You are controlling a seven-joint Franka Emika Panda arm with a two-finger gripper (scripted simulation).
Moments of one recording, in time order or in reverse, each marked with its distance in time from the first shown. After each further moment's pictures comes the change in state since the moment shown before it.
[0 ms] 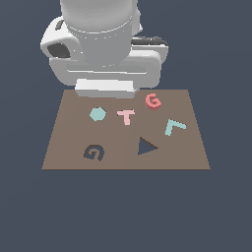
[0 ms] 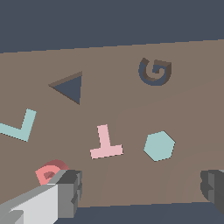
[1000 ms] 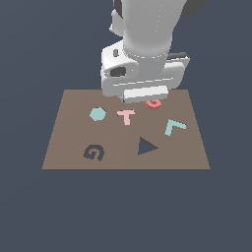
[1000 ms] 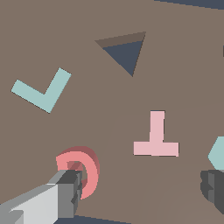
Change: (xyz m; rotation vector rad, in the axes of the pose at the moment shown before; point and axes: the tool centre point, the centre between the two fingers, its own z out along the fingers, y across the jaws) arm -0.035 -0.070 0.061 -0.008 0.023 -0.197
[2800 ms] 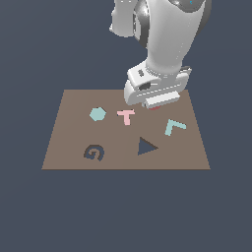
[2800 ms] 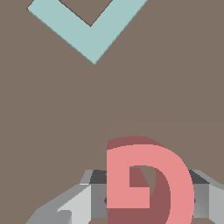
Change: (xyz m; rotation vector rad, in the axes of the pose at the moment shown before) arm -0.029 -0.059 0.074 -0.010 0.018 -0.168
